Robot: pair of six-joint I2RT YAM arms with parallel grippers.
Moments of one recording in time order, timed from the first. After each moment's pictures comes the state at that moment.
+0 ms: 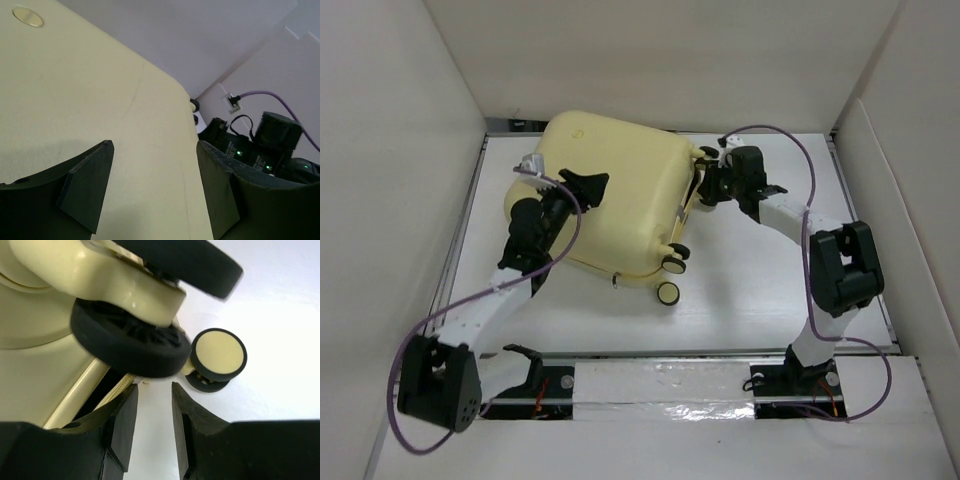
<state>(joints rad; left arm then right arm) -0.30 1.17 0.68 0.55 0.13 -0.71 0.30 1.76 1.20 0.03 -0.16 0.22</state>
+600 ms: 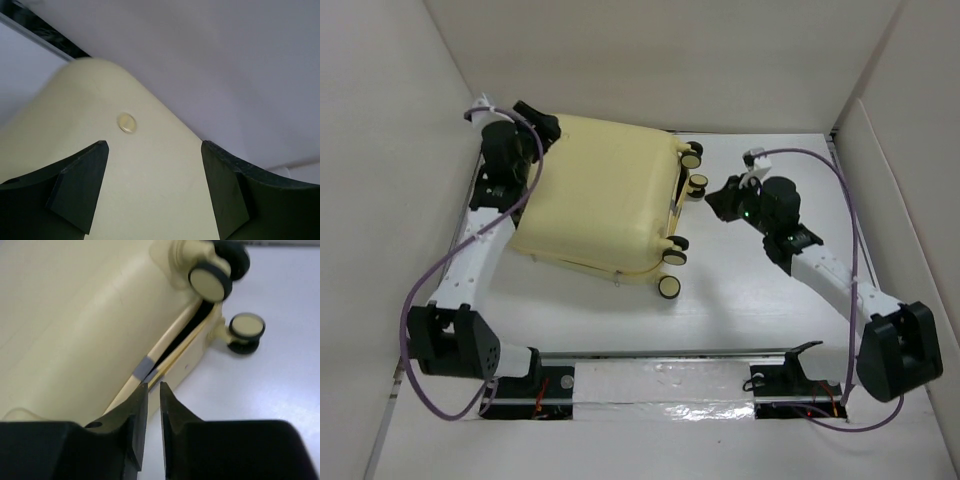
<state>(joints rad) -0.14 1.33 1.22 -0.03 -0.13 -0.76 0.36 1.29 0.88 0.22 -0.24 0.30</state>
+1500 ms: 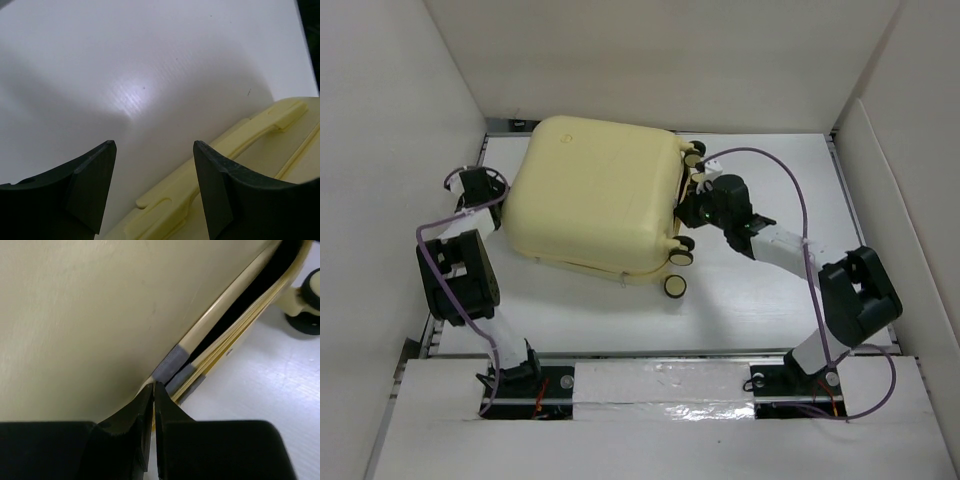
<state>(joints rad) 0.25 1.76 1.12 -0.11 -0.02 -0.76 0.51 1.57 0.94 0.26 -0.19 0.31</state>
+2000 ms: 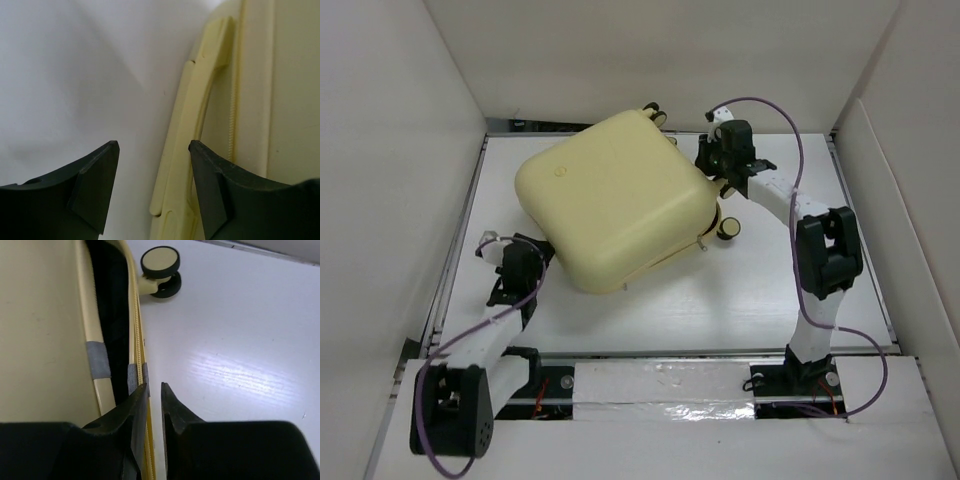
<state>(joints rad) -0.06 1.01 0.30 0.15 -0.26 -1.02 0.34 1.93 1.52 -0.07 -0.10 0.11</state>
